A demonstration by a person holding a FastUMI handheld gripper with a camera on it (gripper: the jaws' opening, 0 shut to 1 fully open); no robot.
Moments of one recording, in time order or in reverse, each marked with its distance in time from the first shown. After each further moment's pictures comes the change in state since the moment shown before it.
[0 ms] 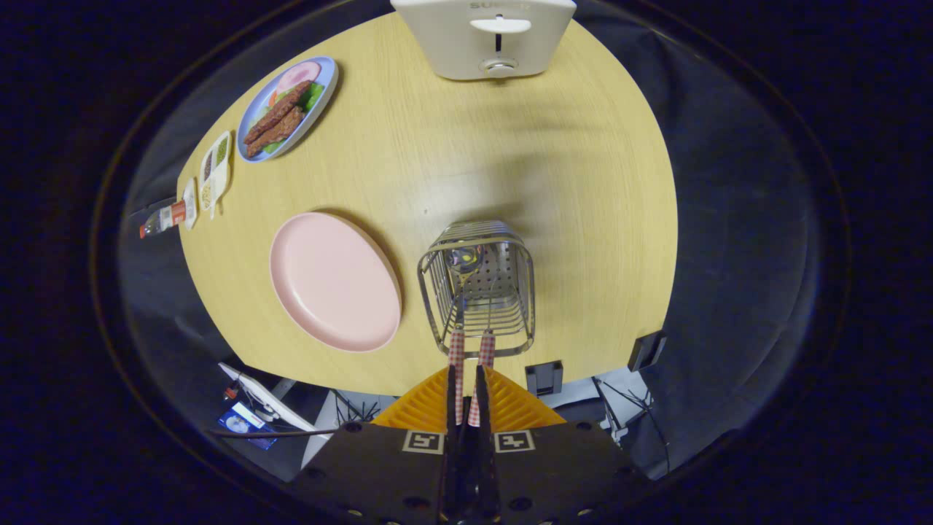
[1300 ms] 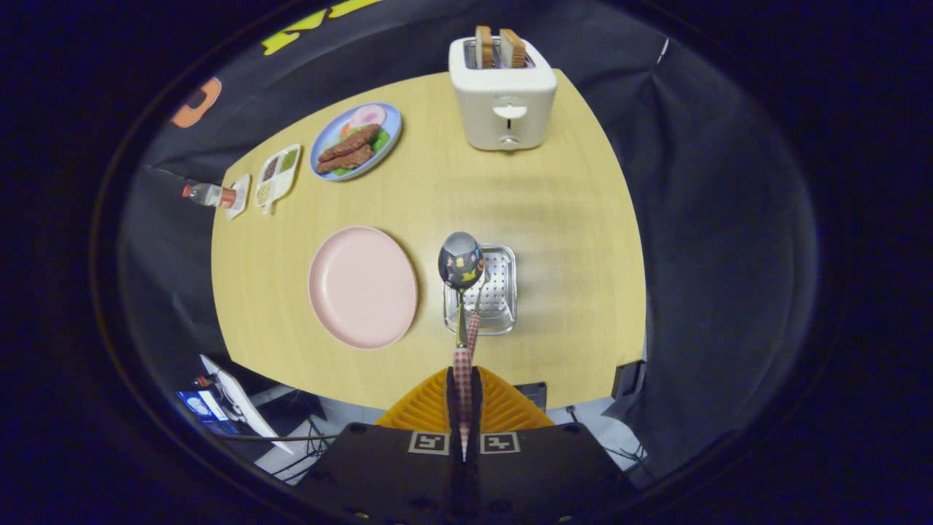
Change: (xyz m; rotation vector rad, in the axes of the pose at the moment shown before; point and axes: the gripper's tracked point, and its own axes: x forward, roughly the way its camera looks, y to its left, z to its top) arm -0.031 -0.022 -0.048 -0.090 -0.293 0.028
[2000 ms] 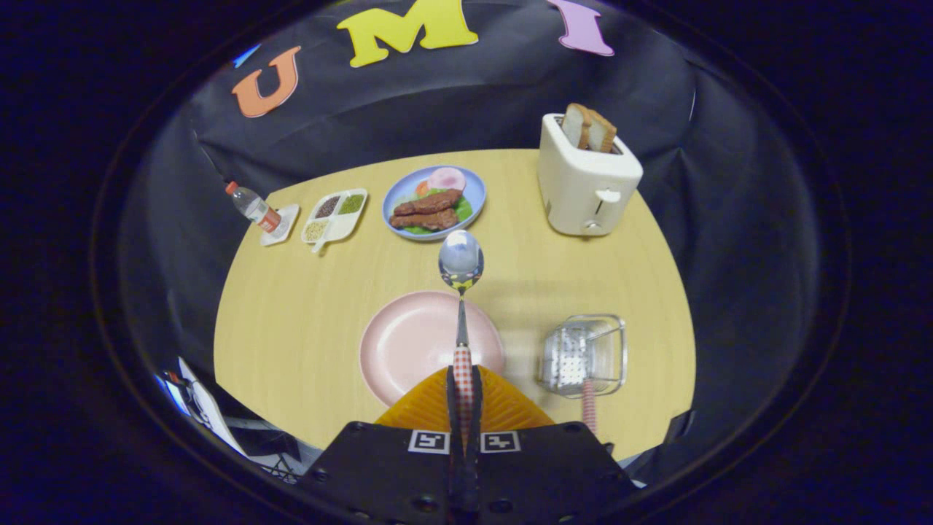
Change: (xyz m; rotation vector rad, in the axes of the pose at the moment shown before) arm 0.006 0.101 0.032 -0.153 -0.490 0.006
